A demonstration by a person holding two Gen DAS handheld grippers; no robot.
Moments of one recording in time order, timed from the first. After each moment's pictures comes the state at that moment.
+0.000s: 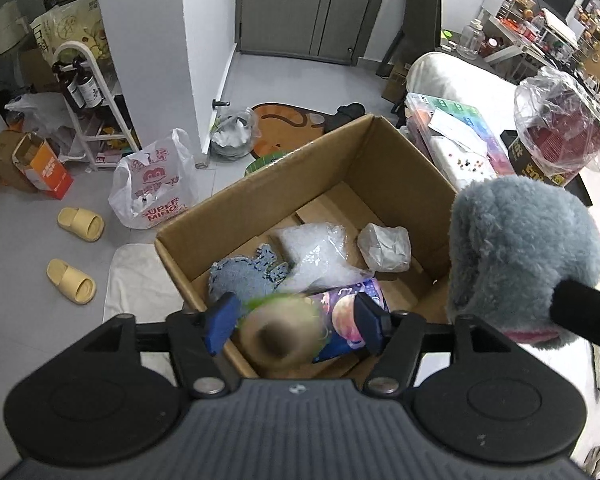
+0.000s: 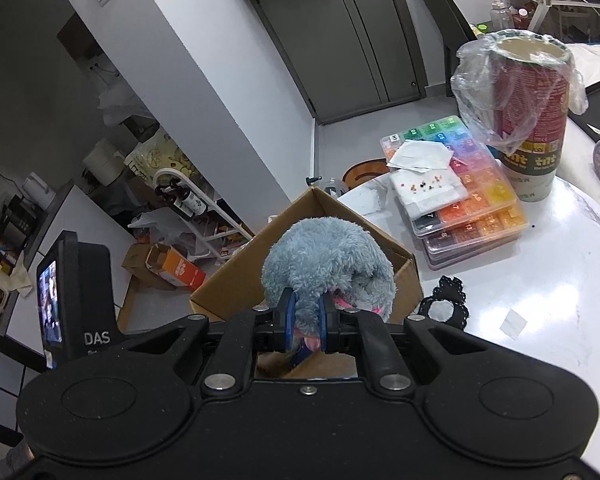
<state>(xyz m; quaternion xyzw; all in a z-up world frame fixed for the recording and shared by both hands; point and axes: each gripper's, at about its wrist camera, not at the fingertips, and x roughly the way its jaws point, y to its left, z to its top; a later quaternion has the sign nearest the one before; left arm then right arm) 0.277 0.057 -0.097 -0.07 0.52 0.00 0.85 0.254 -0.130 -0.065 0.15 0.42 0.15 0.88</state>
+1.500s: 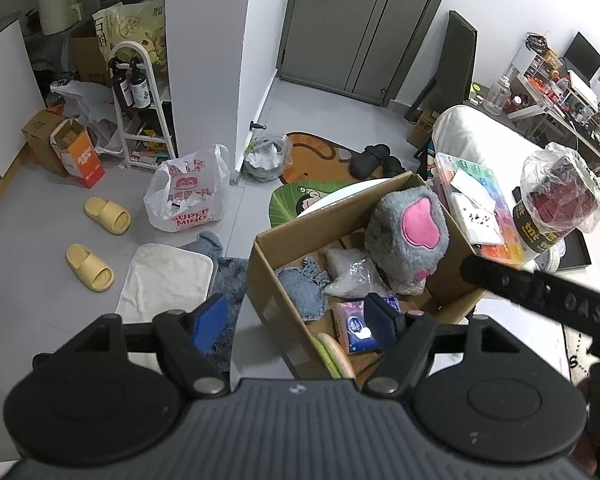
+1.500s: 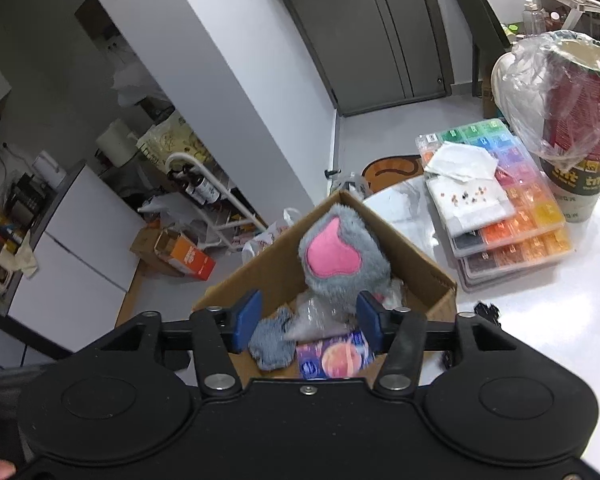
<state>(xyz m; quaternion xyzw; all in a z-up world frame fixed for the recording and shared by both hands) 0.235 0.100 -0.042 -0.12 0.48 0.05 0.86 0.284 -0.105 -0.077 0.13 0.43 0.19 0.87</state>
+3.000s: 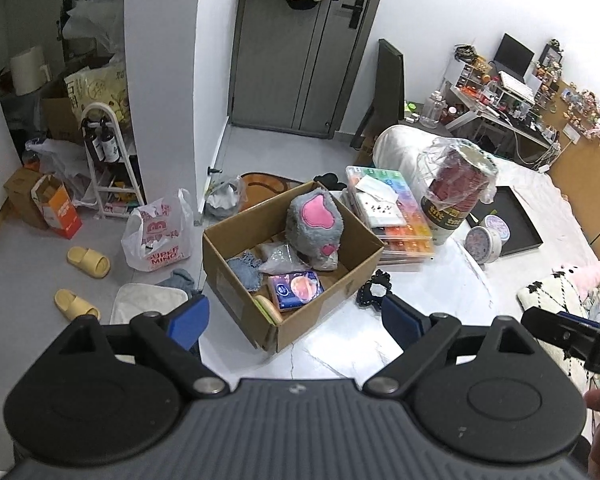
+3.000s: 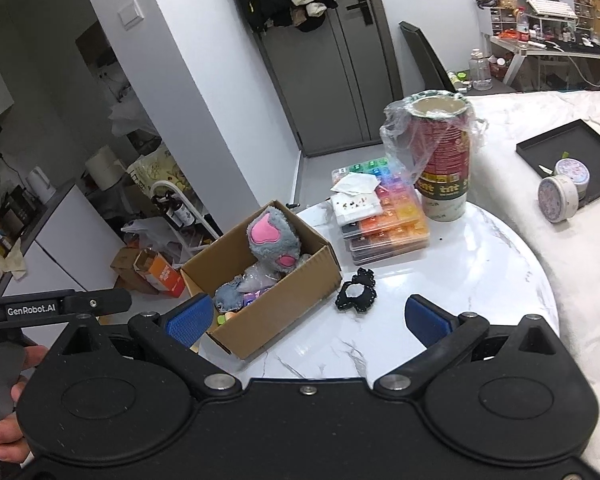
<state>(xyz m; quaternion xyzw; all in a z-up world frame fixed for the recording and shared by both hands) 0.124 0.040 0.039 -0.09 0.42 -0.01 0.90 0.141 -0.221 -0.007 0.11 0.37 0.14 0.91</state>
